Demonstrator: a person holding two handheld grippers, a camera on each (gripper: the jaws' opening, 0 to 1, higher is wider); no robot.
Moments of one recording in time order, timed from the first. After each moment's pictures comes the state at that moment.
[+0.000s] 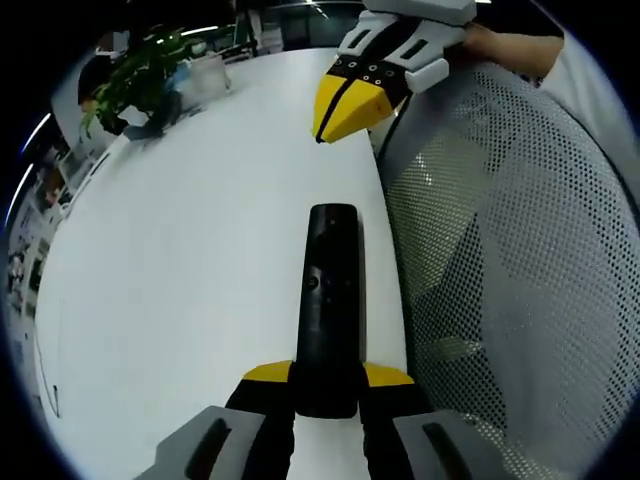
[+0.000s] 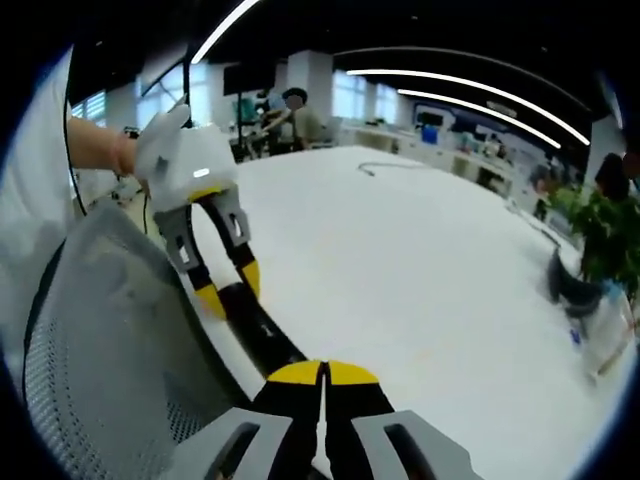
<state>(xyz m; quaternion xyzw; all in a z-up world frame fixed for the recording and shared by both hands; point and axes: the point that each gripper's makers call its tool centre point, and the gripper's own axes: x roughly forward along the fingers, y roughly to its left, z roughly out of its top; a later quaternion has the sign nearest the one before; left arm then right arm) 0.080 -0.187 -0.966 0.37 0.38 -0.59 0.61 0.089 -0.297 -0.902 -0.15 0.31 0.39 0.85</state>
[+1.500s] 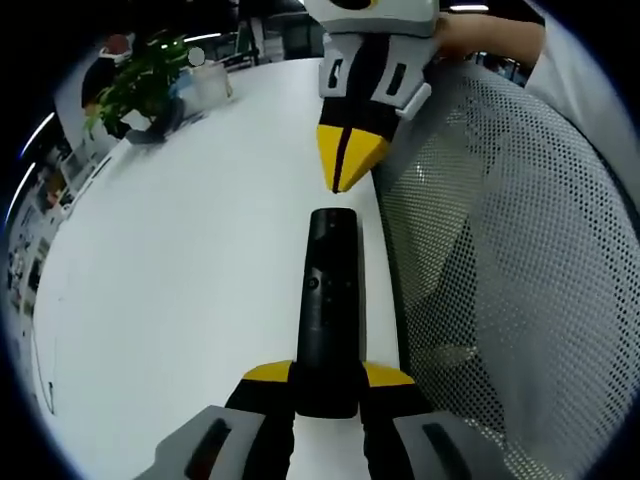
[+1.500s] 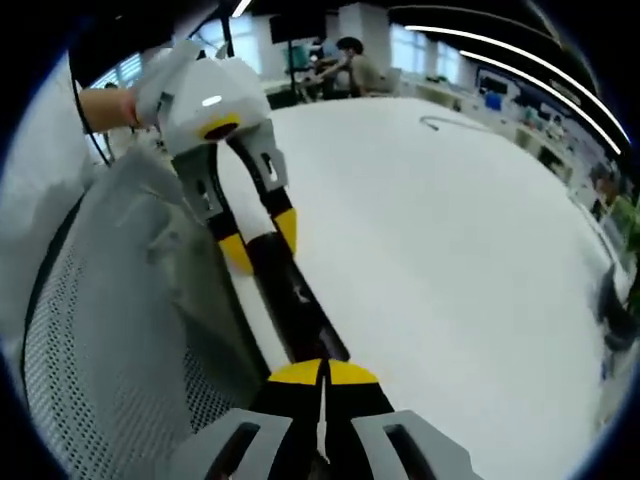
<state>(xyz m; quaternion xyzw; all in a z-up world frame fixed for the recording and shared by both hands) 0.077 -0.187 -0.965 0.36 0.36 -0.60 0.62 0.073 -0.285 -0.942 -0.22 0.41 0.48 0.74</state>
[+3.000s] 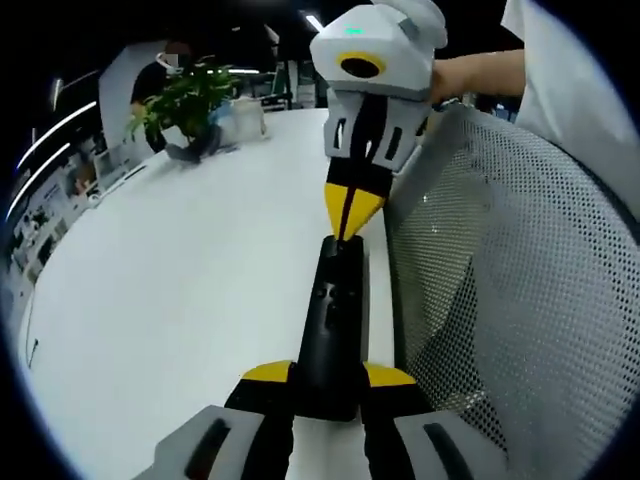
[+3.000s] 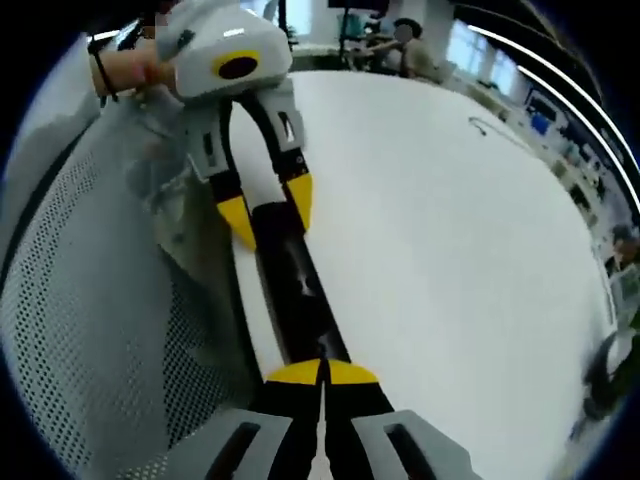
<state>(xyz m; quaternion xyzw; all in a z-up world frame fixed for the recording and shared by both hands) 0.074 -0.187 -0.963 0.25 0.30 -0.60 0.70 0.074 -0.278 -0.955 -0.31 0.40 0.51 0.69</state>
